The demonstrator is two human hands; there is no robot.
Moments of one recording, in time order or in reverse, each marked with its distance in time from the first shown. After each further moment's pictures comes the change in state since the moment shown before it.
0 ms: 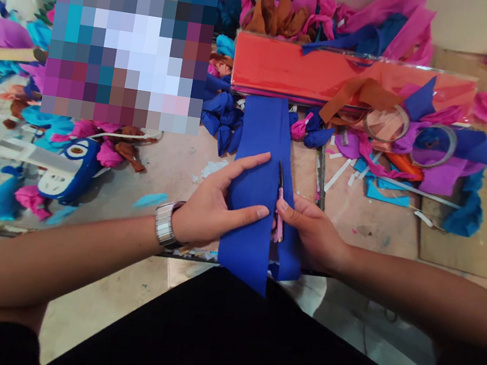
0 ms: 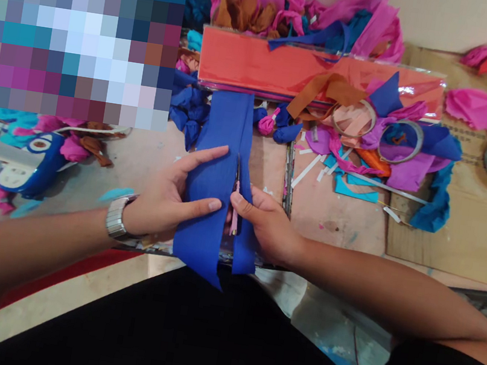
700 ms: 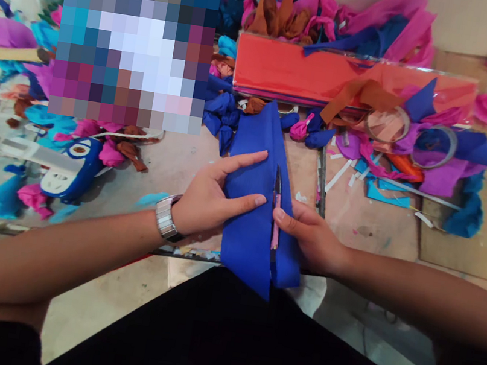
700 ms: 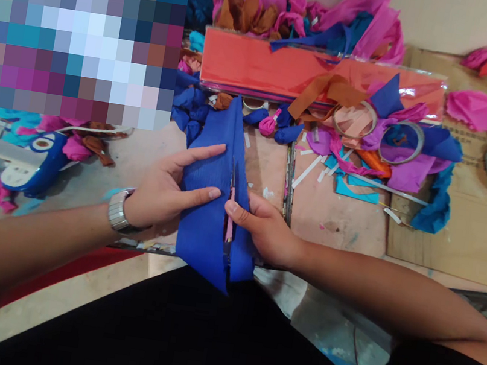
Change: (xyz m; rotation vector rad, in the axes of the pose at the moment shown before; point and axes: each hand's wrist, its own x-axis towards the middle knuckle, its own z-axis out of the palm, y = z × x) left_hand 0.006 -0.001 -0.005 -0.016 0.081 -0.035; right_hand -0.002 0.005 -0.001 0.017 -0.092 0.037
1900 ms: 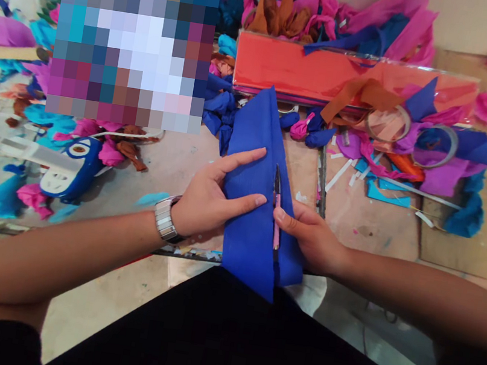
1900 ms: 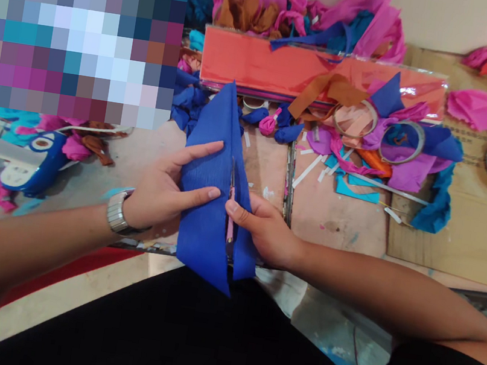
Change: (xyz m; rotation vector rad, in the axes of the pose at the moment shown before) left_hand -0.002 -0.002 -0.001 0.046 -0.001 0.055; right_hand 0.000 0.002 0.000 0.005 0.005 0.007
